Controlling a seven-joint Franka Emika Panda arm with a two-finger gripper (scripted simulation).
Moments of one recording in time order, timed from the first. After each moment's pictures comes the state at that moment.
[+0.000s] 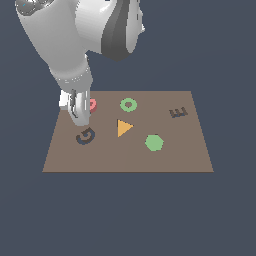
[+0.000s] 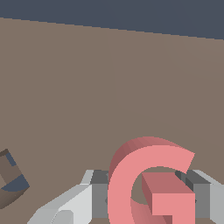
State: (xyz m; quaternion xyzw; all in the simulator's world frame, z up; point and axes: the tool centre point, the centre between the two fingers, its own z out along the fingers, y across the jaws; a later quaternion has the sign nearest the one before) arm -0.069 -0.140 0.031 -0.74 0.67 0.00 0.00
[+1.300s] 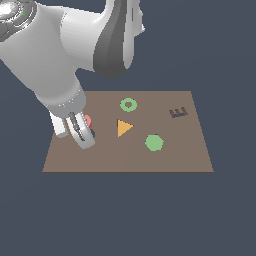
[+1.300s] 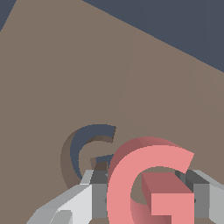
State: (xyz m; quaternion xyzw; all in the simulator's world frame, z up) arm 0.007 -0.145 0.038 -0.85 0.52 0.00 0.00
